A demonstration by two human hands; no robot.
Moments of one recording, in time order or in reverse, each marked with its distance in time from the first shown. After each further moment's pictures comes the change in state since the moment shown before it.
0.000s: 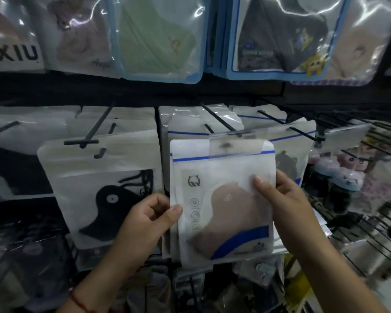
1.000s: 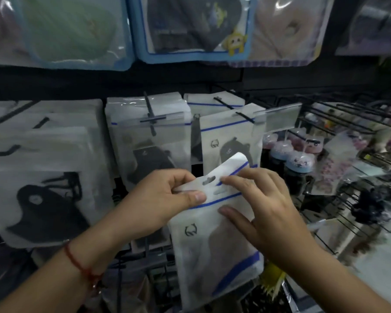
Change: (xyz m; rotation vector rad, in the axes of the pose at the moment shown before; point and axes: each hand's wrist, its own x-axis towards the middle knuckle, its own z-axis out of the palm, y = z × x) left_hand 0.025 0.068 0.107 0.272 -0.369 0.027; right_hand -0.020 0.012 -0.092 -1.200 -0.002 -0.802
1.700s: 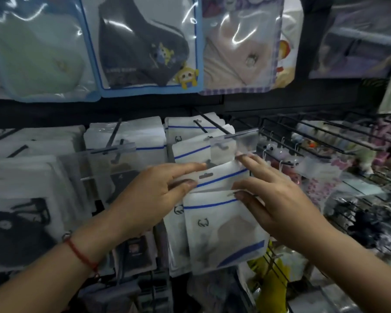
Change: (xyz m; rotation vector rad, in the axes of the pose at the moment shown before) left_hand 0.049 0.037 0.027 0.428 0.142 0.331; right_hand 0.023 0.090 -0.045 0.011 -0.138 -0.054
